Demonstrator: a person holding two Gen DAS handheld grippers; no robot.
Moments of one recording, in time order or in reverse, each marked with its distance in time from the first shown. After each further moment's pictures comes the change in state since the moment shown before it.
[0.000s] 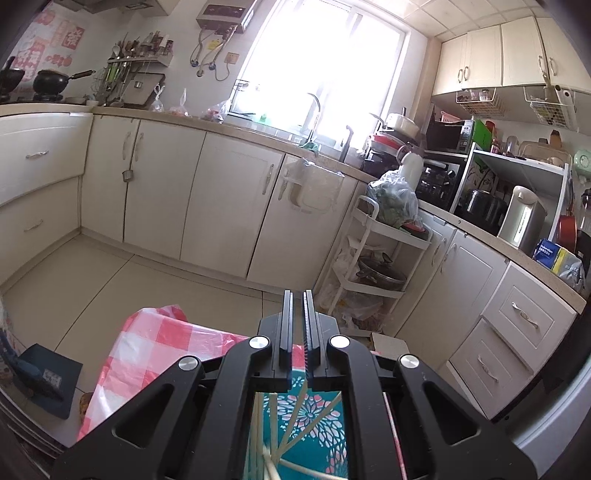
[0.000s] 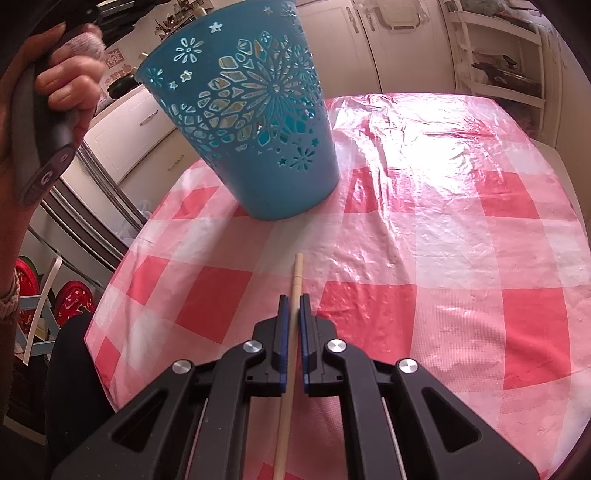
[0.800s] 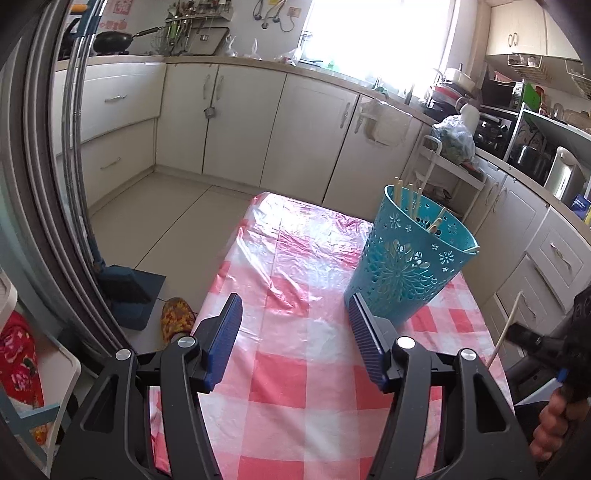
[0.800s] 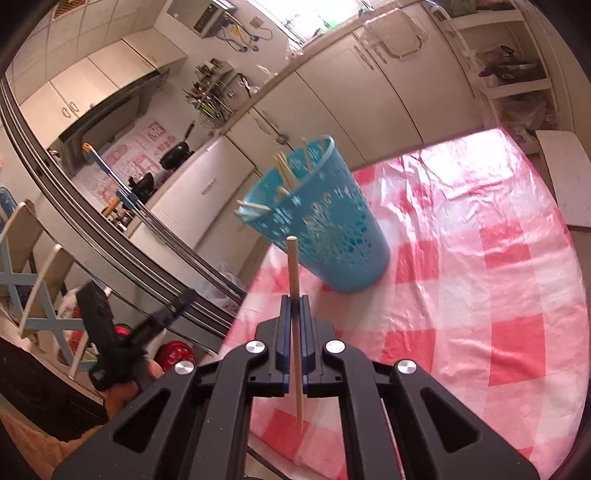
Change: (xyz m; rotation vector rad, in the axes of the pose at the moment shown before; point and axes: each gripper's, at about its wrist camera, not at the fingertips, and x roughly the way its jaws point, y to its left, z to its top) left arm -0.138 0.104 -0.116 -0.045 0.217 0.236; right arm -0.105 -0.001 0.045 0.145 -0.177 0.321
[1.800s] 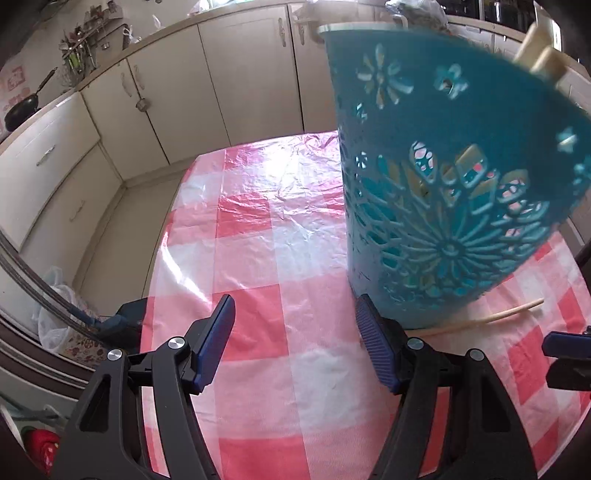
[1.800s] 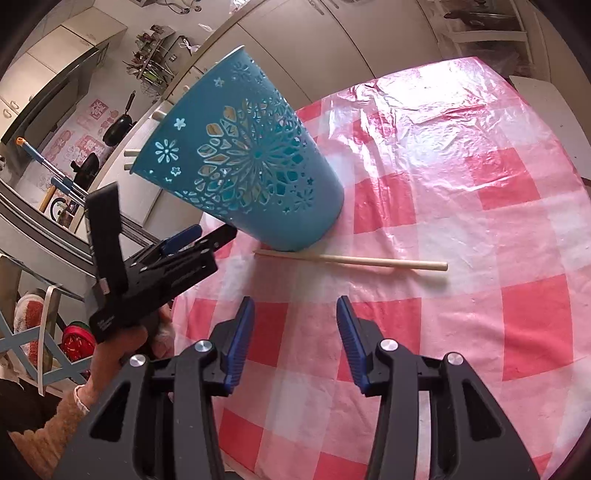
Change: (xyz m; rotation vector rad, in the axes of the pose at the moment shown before) left arm 0.171 -0.083 0.006 0.430 0.285 0.111; right arm 0.069 -0.044 -0.018 0.129 0.205 -0.176
